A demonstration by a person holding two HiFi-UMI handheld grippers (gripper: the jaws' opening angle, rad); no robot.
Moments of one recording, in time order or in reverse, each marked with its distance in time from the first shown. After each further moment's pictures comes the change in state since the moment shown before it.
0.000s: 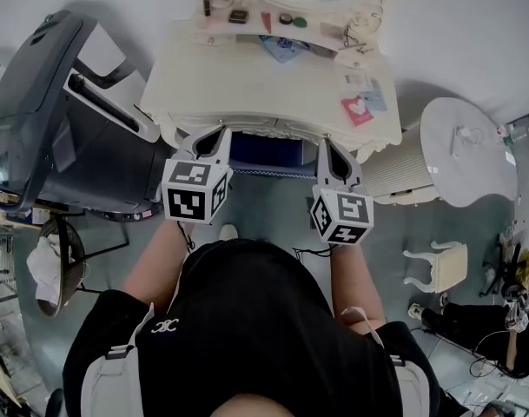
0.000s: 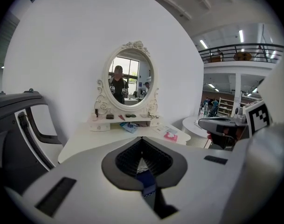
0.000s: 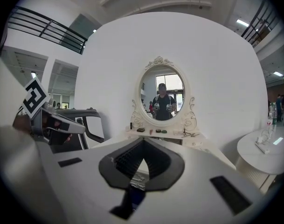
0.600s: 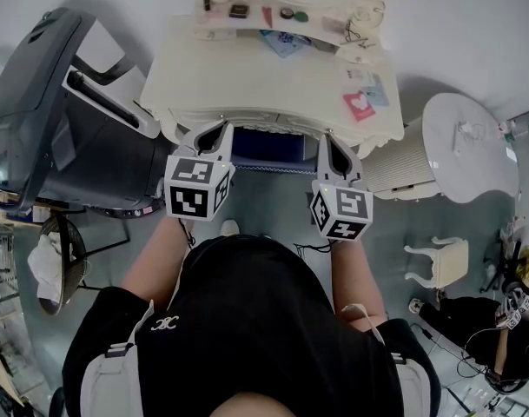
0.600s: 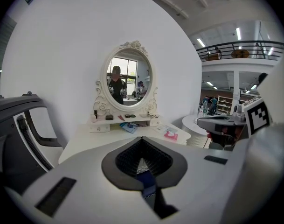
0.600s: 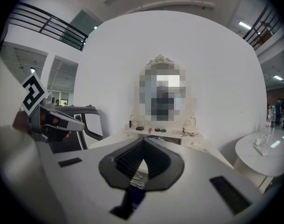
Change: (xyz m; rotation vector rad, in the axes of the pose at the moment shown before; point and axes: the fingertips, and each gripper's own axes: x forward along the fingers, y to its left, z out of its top) left arm 0.003 0.000 0.000 0.032 -0.001 -0.005; right arm 0.005 0.001 -0.004 -0.027 0.017 -0.018
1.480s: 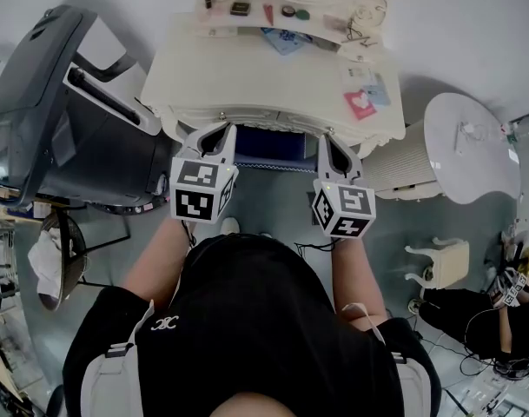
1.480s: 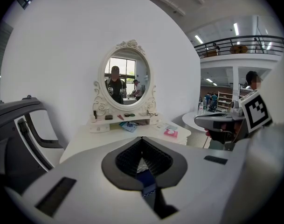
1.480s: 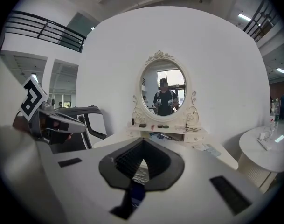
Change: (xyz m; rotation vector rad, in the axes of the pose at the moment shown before) left arm 0.001 -0.011 -0.007 0.038 0.011 0.012; right arm 0.001 -0.003 -0.010 0.040 0.034 0.046
